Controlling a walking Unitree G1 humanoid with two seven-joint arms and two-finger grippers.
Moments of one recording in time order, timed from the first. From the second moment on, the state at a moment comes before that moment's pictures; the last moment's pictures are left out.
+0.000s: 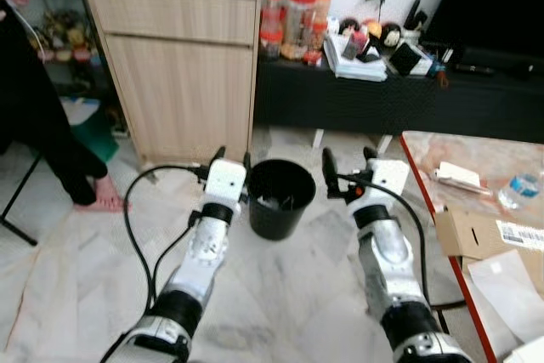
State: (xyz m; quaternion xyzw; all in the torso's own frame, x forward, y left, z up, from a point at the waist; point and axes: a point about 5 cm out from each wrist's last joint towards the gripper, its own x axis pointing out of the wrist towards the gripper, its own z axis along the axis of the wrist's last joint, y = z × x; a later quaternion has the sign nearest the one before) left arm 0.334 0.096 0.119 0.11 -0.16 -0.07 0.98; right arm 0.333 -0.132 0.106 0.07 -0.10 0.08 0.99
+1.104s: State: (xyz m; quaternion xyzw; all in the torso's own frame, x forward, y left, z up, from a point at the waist) left arm 0.335 0.102 0.118 0.12 -0.16 -0.07 0.98; right arm 0.335 -0.139 0.106 0.06 -0.09 0.07 0.99
